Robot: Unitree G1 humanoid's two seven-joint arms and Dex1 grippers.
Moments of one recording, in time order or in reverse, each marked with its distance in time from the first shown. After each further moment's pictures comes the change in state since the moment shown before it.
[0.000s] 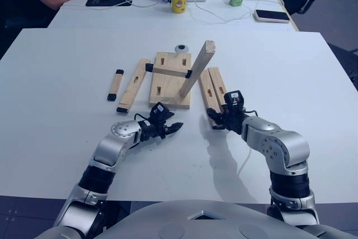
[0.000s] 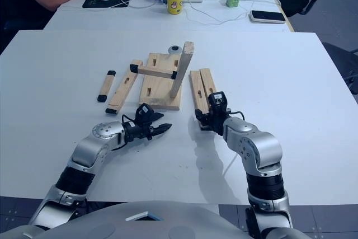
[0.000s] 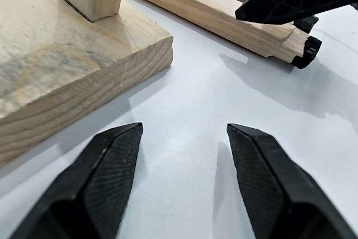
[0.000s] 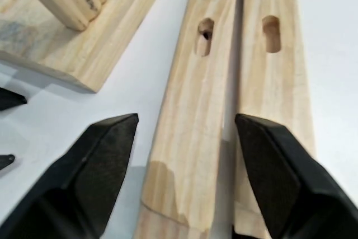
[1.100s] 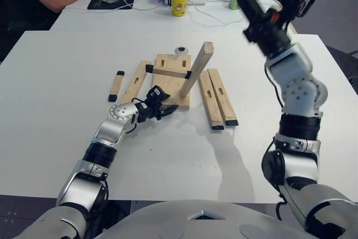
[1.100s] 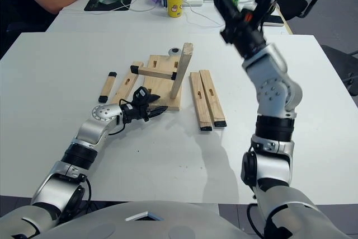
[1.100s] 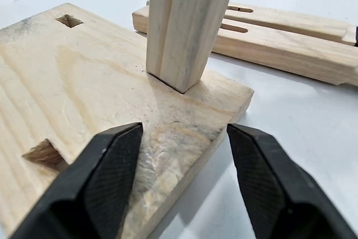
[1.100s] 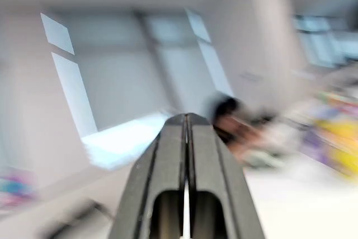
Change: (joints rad) left arm -0.212 0.005 0.006 0.365 0.062 -0.286 -0.052; right arm -0.404 -0.058 -0.229 0.494 0.342 -0.722 0.325
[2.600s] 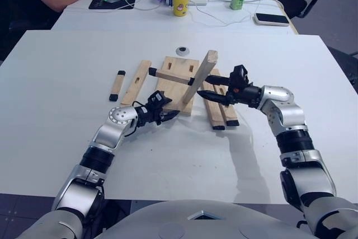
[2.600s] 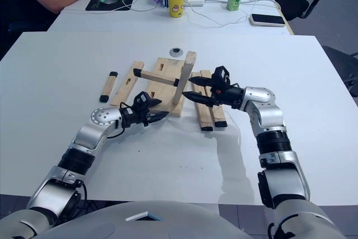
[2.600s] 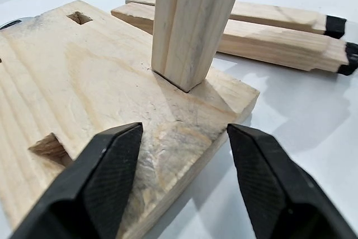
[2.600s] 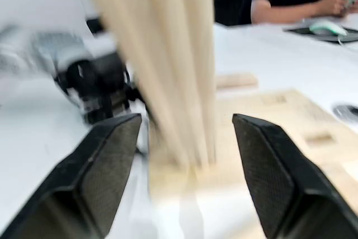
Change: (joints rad) left arm 0.025 0.013 -0.022 -0.037 0.014 -0.019 -0.010; right arm 0.130 -0.196 0.279 0.349 -0.453 -0.411 0.843
